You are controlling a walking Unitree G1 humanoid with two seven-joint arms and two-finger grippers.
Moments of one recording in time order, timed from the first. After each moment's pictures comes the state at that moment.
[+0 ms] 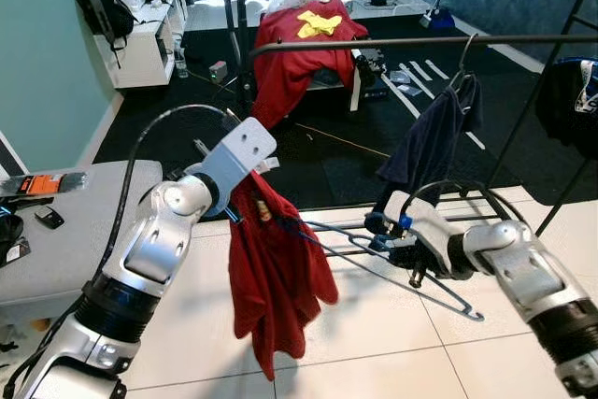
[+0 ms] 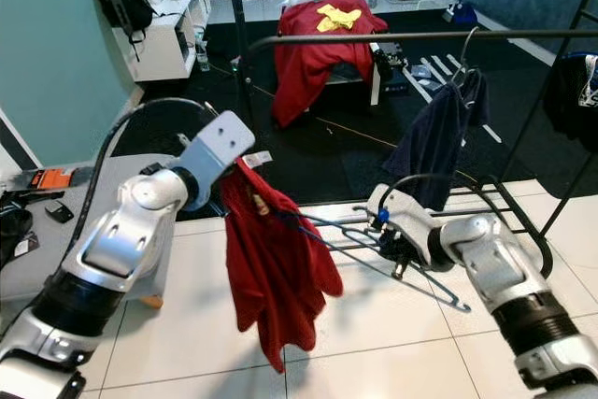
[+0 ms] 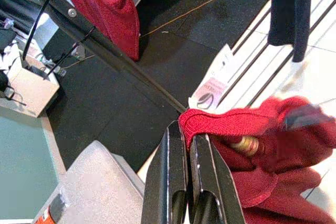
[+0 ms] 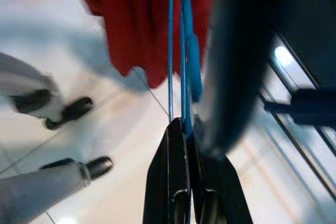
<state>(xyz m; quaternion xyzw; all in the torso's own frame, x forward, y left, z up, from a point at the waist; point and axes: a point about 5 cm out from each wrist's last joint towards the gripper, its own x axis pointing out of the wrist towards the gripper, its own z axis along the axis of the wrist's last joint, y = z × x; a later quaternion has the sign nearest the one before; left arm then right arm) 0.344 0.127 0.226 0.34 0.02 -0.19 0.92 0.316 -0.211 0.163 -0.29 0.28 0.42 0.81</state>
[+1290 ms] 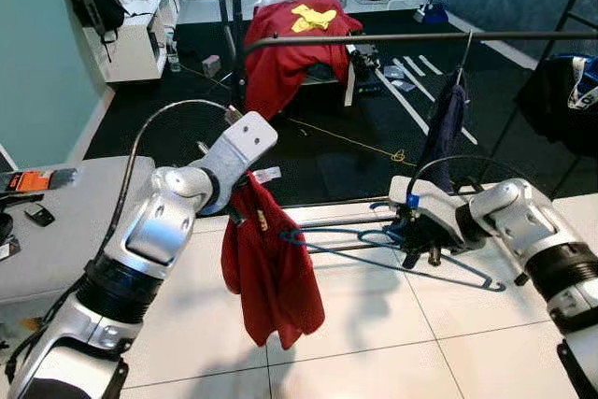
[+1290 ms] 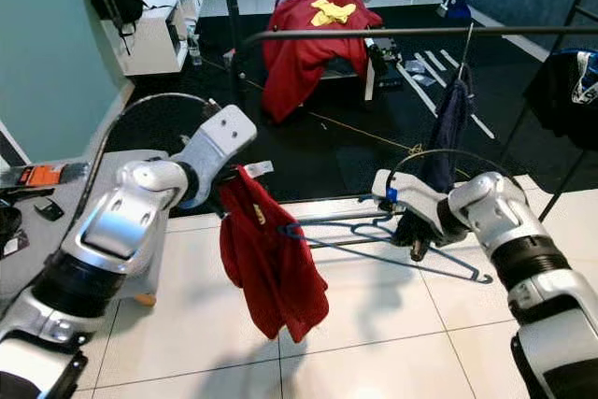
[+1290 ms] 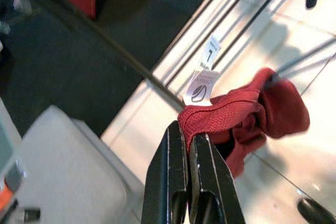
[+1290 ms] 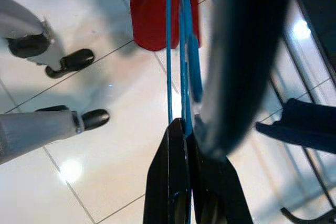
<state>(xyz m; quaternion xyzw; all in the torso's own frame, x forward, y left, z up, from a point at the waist) 0.346 0.131 0.229 0.32 0.14 -0.21 0.91 0.354 -0.236 0.189 -0.35 0.34 0.43 0.76</state>
